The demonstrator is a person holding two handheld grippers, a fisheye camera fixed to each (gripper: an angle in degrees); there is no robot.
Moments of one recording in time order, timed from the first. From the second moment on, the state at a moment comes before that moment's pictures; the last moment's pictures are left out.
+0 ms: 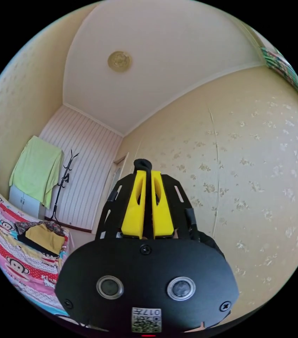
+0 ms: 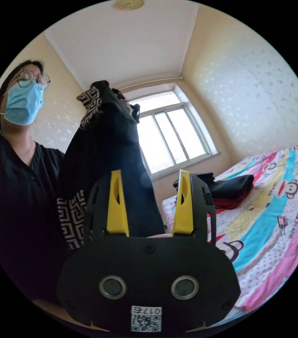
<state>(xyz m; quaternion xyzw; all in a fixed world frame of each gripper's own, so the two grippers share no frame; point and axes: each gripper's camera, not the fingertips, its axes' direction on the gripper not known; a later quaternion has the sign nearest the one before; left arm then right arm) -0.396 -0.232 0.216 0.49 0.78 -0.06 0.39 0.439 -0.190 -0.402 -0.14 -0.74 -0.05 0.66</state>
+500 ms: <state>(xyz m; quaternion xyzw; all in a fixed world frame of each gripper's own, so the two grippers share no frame) -0.353 -0.080 0.113 0.38 0.28 -0.34 0.81 0.490 -0.412 -0.511 0.11 -0.43 -0.09 0.89</state>
